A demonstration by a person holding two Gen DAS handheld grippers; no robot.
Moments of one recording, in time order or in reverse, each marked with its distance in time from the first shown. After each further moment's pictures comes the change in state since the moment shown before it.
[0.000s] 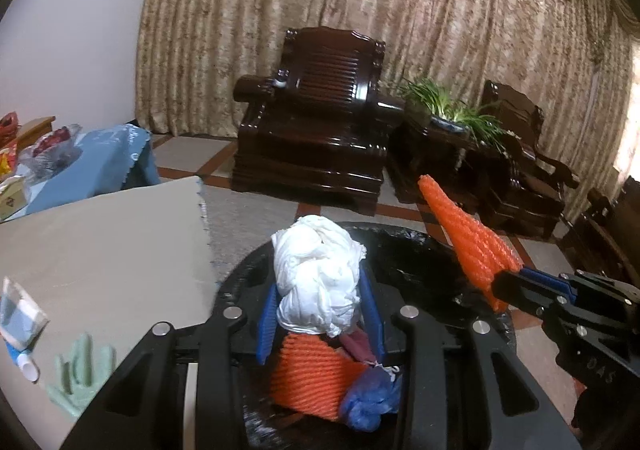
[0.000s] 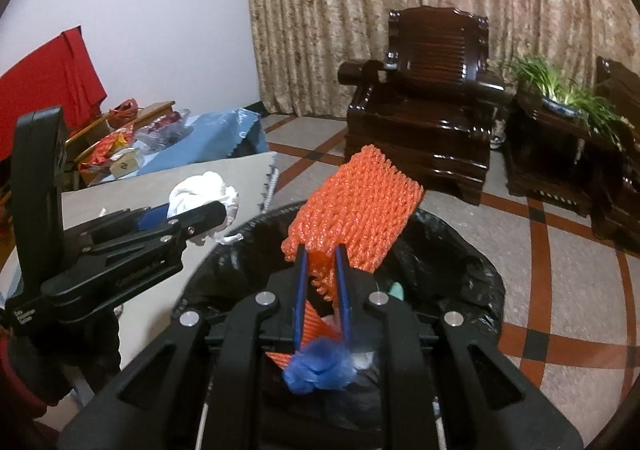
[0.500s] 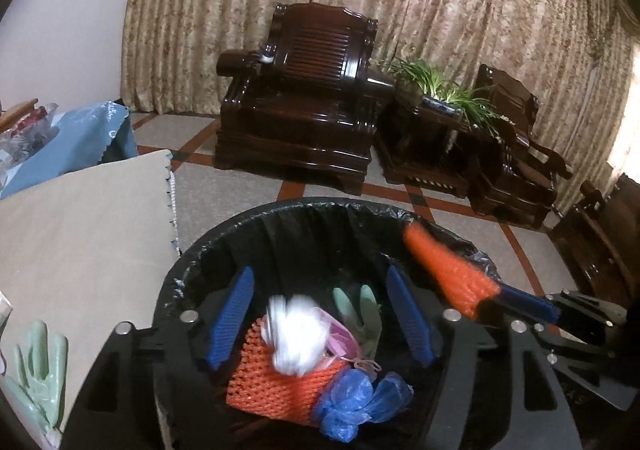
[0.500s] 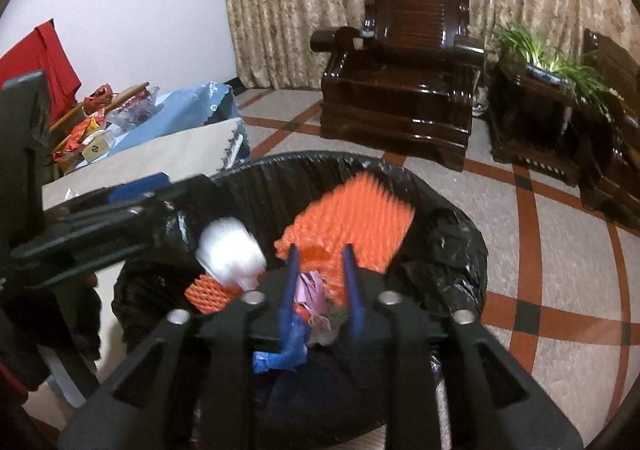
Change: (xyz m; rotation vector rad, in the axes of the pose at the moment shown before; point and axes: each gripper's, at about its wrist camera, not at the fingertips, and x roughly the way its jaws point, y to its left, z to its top) left arm 0.037 -0.009 -0.013 -0.018 0.075 -0.041; right arm 0.030 -0.036 -0.031 0.043 0.099 -0.061
